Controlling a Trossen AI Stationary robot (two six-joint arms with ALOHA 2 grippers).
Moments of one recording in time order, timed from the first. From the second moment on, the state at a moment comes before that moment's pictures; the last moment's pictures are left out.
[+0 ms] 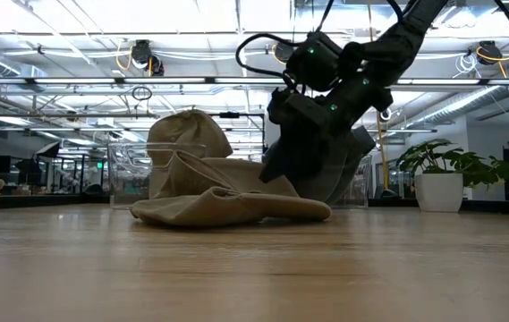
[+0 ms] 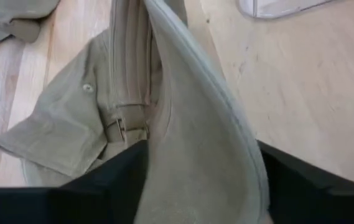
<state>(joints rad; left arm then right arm) 0.30 1.31 2.07 -1.10 0.10 -0.10 -0.15 1.79 0.90 0.15 -0.21 0.24</state>
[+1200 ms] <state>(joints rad) 0.31 1.31 2.07 -1.21 0.10 -0.22 -0.07 1.20 0.90 -0.16 0.06 0.07</state>
